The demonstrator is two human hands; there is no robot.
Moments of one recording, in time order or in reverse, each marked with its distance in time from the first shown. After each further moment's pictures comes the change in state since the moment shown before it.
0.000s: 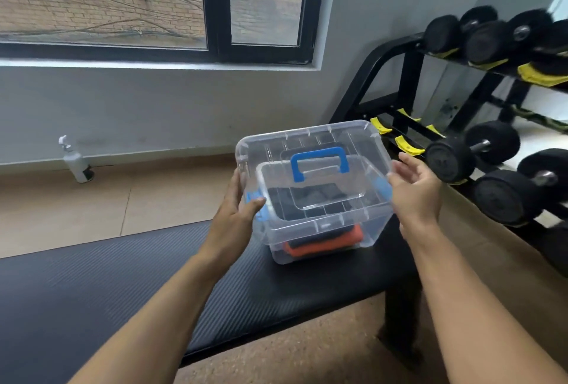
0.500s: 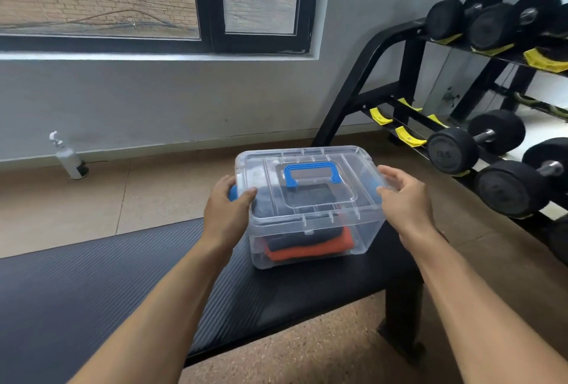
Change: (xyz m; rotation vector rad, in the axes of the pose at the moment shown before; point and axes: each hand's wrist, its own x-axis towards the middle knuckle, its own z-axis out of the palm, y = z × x) left_hand 0.028 -0.010 0.013 0.032 0.241 -0.137; right_hand -0.005 0.015 -0.003 -0.264 -0.194 0.014
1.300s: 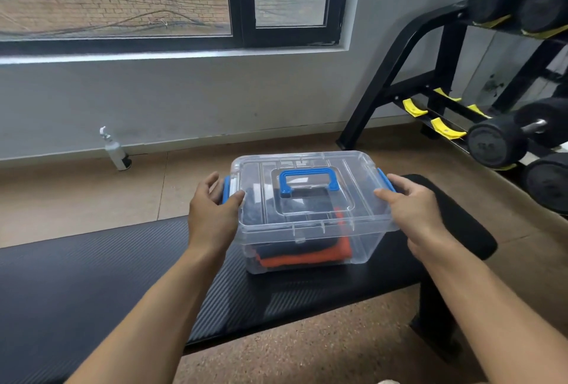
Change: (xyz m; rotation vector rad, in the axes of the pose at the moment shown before) left_hand -0.021 -0.007 -0.076 -0.082 0.188 -0.016; right_hand -0.040 -0.012 0.042 0.201 -0.126 0.174
